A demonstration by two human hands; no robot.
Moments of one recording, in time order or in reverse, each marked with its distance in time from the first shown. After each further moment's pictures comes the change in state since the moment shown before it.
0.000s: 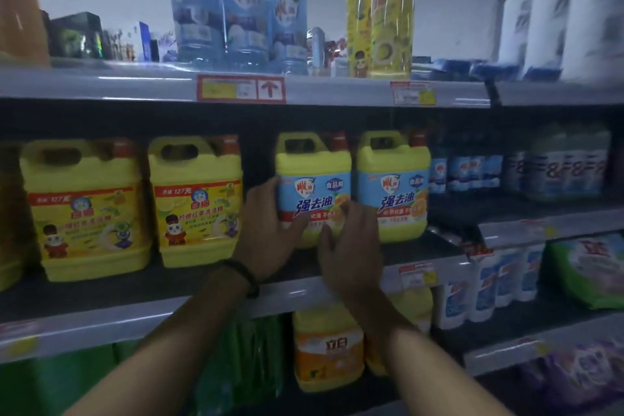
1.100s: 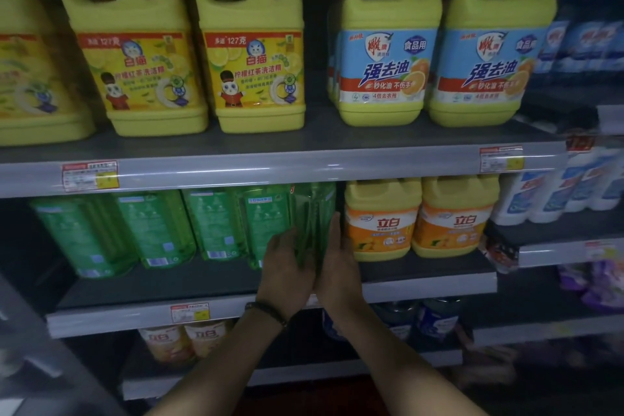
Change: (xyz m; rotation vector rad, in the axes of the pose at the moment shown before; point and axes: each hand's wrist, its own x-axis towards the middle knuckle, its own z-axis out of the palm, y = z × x) left_hand -0.257 -0.078 0.018 0.136 -0.136 -0.539; right_hand -0.243 0.002 0.086 0.090 -0.721 0.222
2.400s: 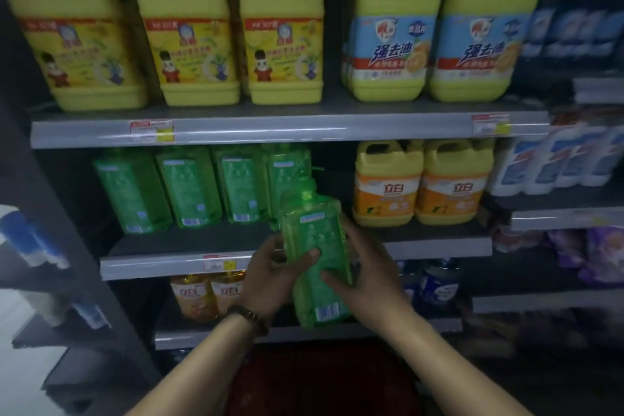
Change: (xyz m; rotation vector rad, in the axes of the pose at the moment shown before) left_hand -0.106 -0.012 -0.058 -0.568 -0.061 -0.260; right_hand -0.130 -0.025 -0.082 0.217 -0.113 -0.185
